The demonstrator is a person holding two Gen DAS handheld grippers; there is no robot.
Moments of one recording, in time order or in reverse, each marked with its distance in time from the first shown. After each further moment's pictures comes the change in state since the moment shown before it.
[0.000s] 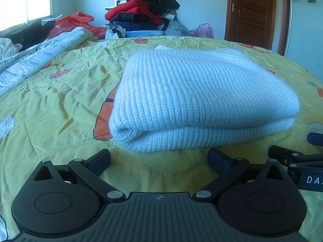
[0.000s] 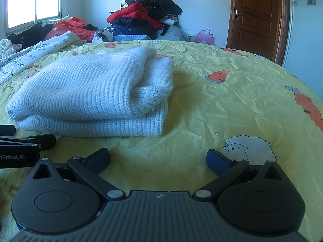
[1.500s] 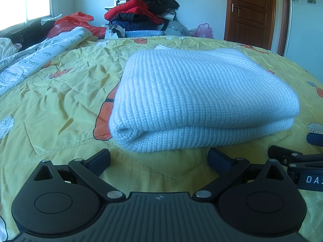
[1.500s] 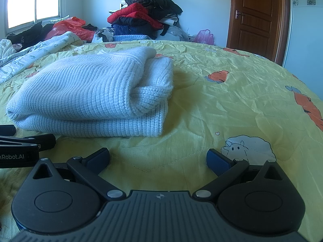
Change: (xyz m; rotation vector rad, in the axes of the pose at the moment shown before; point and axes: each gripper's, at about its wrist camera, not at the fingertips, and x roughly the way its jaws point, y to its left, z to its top) left arm 0.000 0.000 0.000 -0.001 0.001 -0.001; right arm 0.000 0.001 0.000 0.000 0.001 0.000
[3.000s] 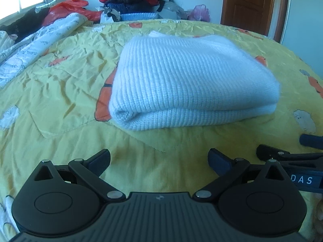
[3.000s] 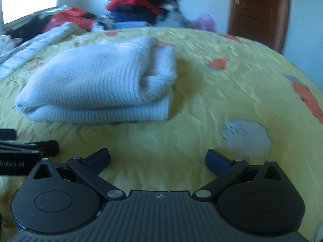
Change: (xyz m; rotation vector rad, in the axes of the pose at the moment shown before) left arm -0.035 -0.005 0.006 0.011 0.129 -0.026; right arm -0.026 0.014 0.005 0.036 0.137 -0.025
